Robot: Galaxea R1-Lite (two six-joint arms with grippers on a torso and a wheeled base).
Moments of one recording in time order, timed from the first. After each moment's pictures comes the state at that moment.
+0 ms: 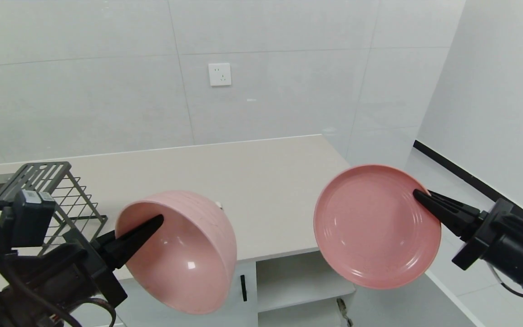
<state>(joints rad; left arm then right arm) -0.49 1.37 -0.03 -1.36 -0.15 -0.16 0.30 1.55 -0.04 -1.57 0.31 0.03</state>
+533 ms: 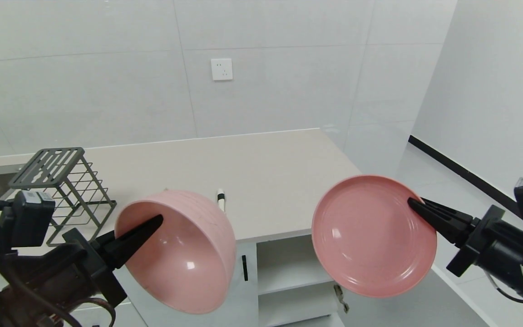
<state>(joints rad) -0.49 1.36 -0.02 -1.36 -0.15 -0.15 0.31 1.58 -0.02 -1.57 0.31 0.00</state>
